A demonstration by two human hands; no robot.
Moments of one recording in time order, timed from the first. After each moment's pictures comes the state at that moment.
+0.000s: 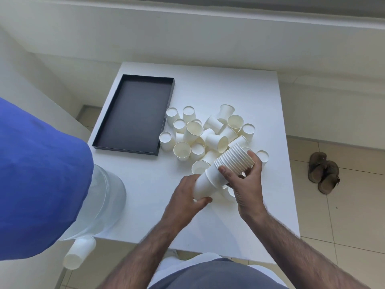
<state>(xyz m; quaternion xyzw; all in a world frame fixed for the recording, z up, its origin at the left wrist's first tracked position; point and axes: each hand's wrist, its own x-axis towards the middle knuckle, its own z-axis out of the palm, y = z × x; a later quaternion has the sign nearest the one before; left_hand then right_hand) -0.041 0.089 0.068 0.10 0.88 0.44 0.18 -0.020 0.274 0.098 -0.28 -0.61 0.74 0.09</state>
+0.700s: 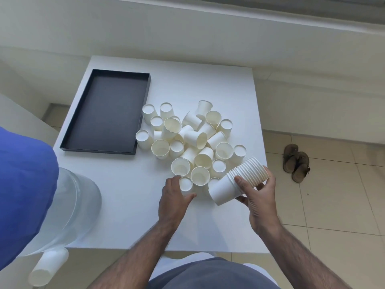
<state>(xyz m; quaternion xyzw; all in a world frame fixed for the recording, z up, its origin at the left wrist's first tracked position) -0.034 0.128 -0.006 0.01 0.93 0.31 0.18 0.041 0.342 0.080 -0.38 -0.55 0.73 0.14</state>
